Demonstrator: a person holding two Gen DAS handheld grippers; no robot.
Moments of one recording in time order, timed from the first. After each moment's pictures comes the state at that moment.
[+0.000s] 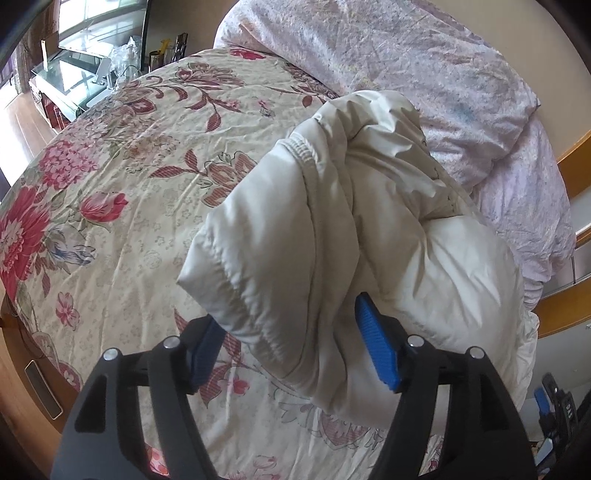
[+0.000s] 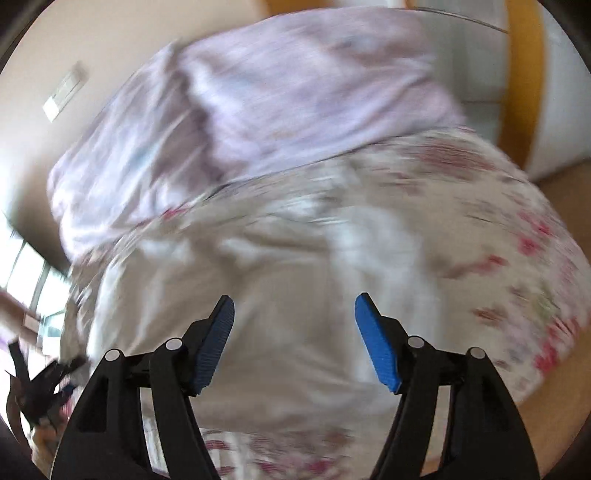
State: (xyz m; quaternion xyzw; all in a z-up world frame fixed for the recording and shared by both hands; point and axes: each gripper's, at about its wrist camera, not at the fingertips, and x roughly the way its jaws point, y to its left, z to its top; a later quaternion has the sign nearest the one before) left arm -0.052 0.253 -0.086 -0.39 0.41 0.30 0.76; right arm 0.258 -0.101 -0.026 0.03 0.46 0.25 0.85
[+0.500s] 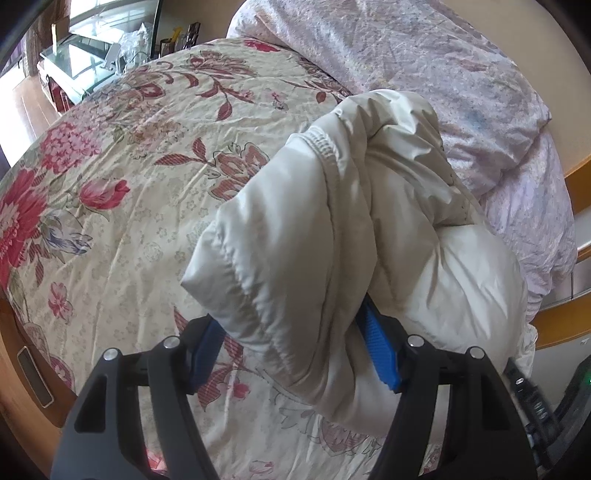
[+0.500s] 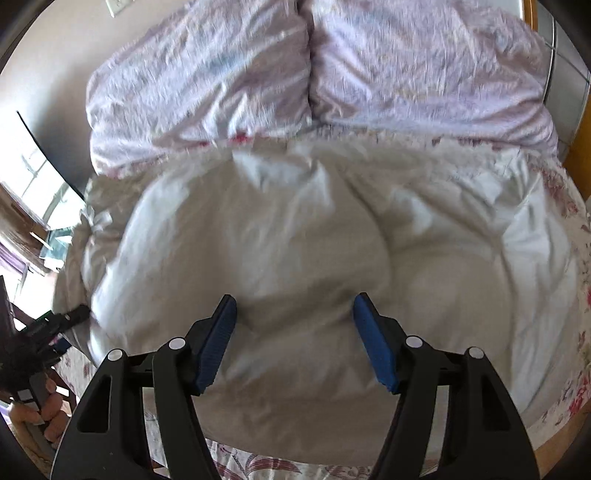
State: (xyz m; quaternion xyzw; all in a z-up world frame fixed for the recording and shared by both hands) left arm -0.056 0.259 -0.097 -0.42 0.41 0.30 0.75; right arm 0.234 0.009 -0.064 -0.06 0.50 0.32 0.80
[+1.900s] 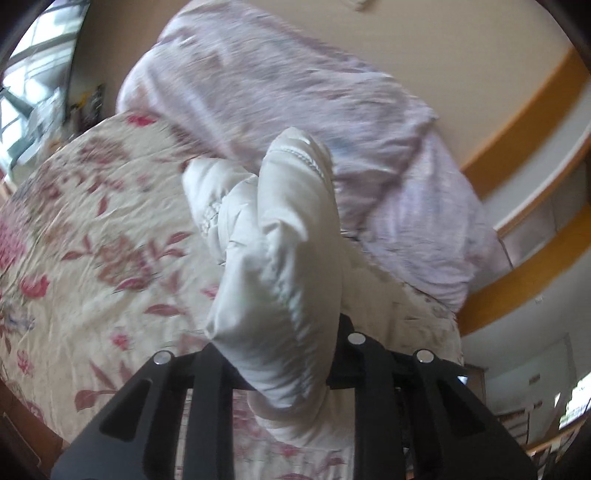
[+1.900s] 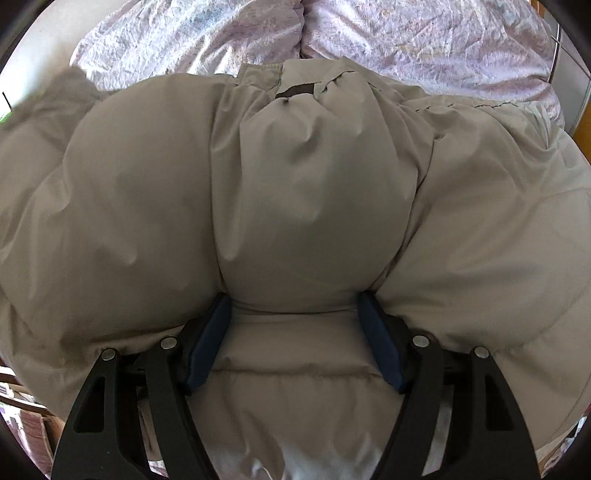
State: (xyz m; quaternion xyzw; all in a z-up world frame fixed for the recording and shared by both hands) left arm -0.007 0.211 0.012 -0.37 0.32 0.17 0.86; right arm 0.234 0.018 -0.112 -0.09 0.52 0.30 0.80
